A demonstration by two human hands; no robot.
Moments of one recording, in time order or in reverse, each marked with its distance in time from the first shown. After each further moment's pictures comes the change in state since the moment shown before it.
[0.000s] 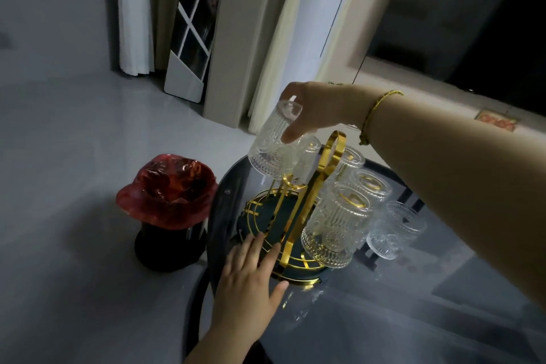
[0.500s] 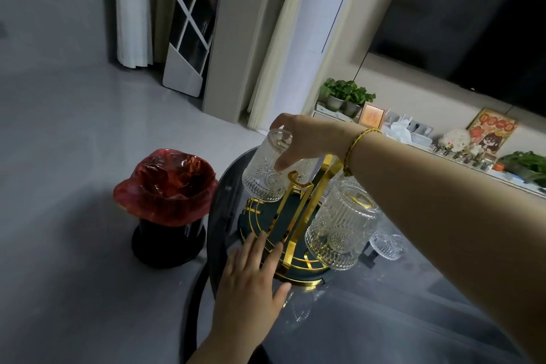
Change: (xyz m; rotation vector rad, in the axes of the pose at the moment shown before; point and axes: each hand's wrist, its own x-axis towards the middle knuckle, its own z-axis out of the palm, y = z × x) left_hand 0.002 0.005 -0.009 0.134 0.021 0.026; right_hand 0.013 0.001 0.050 0.043 -0.108 0.022
